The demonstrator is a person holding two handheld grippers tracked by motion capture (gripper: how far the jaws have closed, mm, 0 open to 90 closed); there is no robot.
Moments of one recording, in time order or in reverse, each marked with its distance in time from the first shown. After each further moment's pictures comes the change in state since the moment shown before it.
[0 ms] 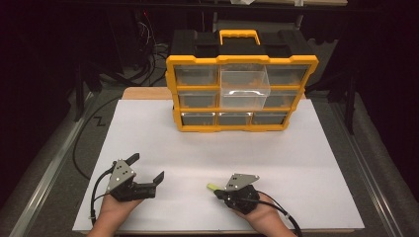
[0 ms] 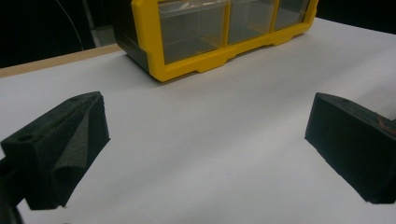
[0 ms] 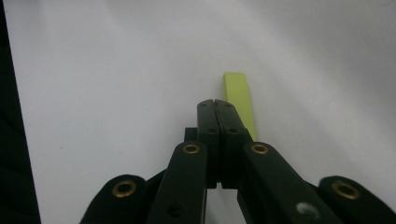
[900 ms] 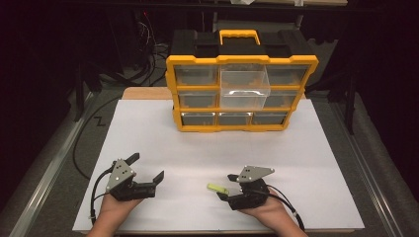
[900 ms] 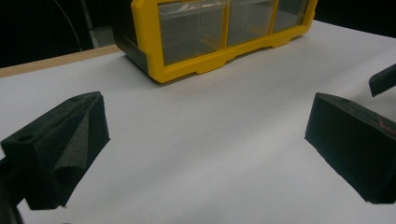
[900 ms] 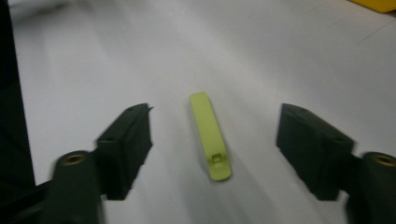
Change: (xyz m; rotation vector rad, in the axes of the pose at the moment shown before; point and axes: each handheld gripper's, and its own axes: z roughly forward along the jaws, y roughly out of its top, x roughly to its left) left arm 0.001 0.001 -0.001 -0.008 -0.009 -0.005; right arm -0.021 0.000 -0.021 -0.095 0.007 0.064
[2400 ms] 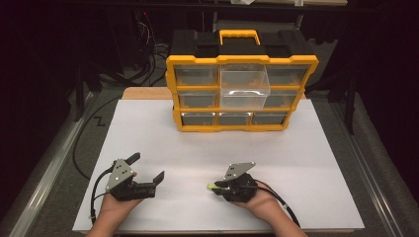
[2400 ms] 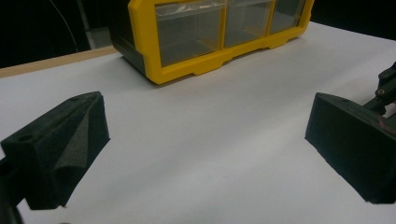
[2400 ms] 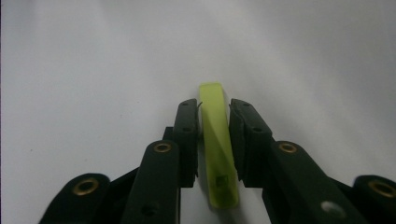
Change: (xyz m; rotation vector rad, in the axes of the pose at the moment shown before) left arm 0.001 0.000 0.001 -0.001 -0.010 -0.008; right arm -0.007 0.009 0.034 0.140 0.087 -0.099
